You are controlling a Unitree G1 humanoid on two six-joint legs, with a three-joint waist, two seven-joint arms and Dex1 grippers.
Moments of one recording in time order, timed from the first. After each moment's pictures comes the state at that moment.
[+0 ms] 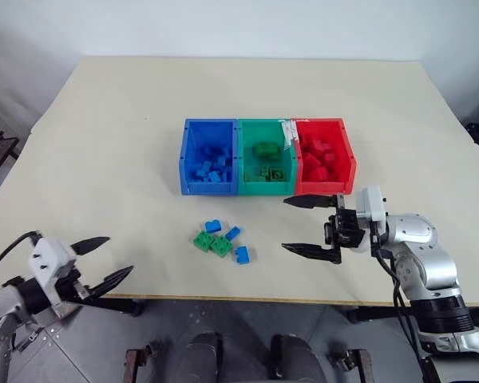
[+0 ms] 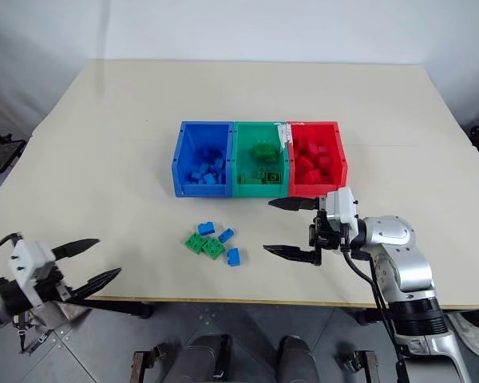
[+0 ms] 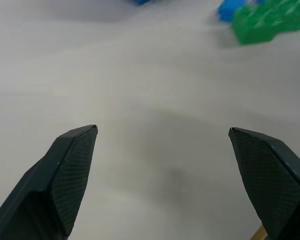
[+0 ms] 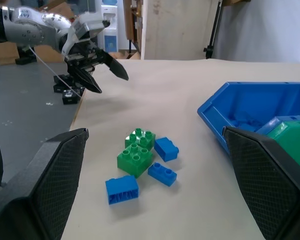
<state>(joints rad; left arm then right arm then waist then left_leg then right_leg) 0.22 0.76 0.42 -0.23 -0.47 0.17 -0.94 -0.35 -0.59 -0.02 -0.04 0.56 0.08 1.32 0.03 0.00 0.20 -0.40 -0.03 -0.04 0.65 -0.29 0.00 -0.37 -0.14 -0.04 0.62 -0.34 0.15</state>
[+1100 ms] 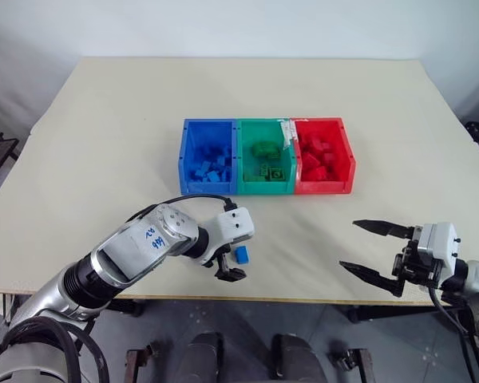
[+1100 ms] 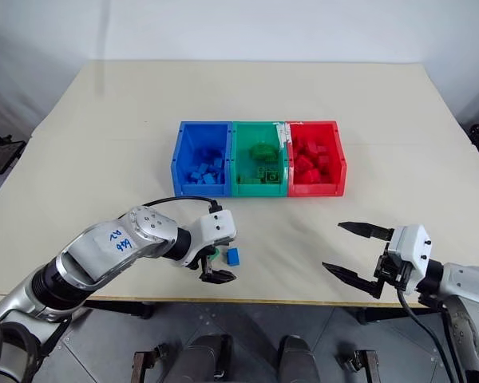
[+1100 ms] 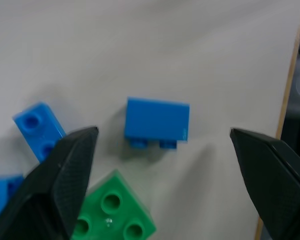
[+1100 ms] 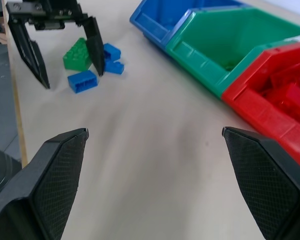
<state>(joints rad) -0.76 0.69 -0.58 -0.49 -0.38 1.30 -0.67 0.10 -0.75 -0.32 -0.23 0.55 0.05 1.15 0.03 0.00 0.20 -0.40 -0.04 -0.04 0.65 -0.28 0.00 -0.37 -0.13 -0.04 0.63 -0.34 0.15</state>
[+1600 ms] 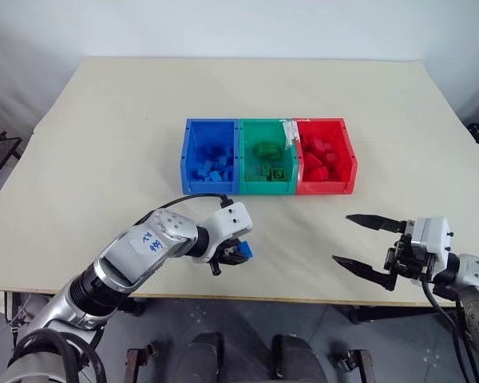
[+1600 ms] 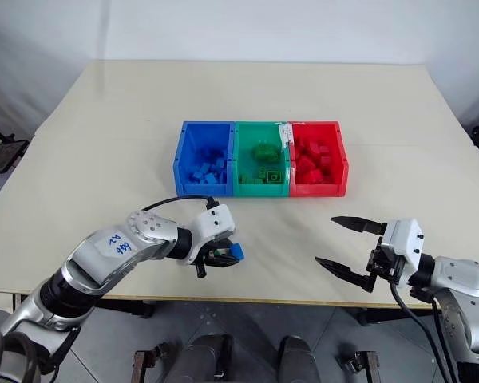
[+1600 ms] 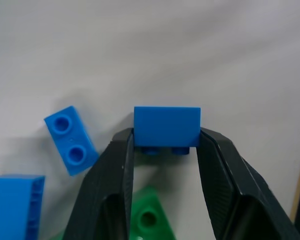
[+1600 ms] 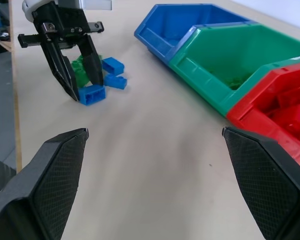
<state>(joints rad) -0.62 0.59 -0.40 -0.45 -0.41 1.17 -0.68 0.04 -0.74 -0.28 -0.23 0.56 0.05 1.15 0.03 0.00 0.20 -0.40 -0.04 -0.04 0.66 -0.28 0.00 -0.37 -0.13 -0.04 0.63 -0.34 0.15</state>
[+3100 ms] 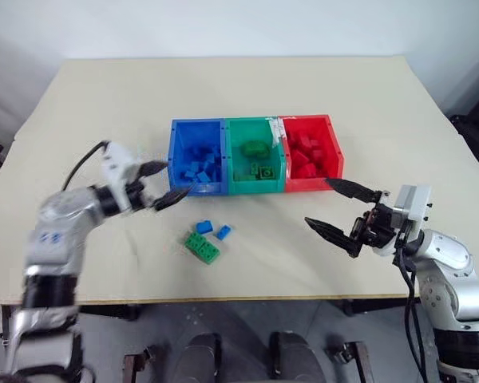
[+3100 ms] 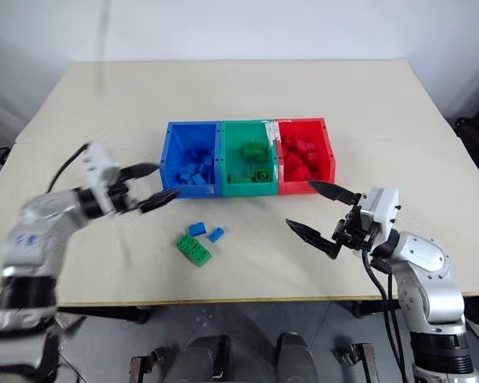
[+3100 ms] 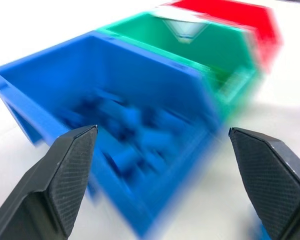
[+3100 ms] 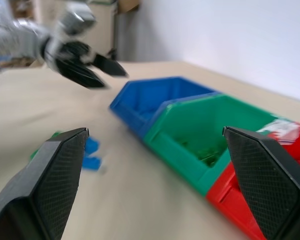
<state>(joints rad) -0.34 0.73 0.26 0.02 -0.41 0.33 -0.95 -0.17 -0.61 -0.18 -0.22 0.60 0.09 1.08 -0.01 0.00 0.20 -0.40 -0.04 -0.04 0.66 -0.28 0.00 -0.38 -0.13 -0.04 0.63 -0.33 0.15</state>
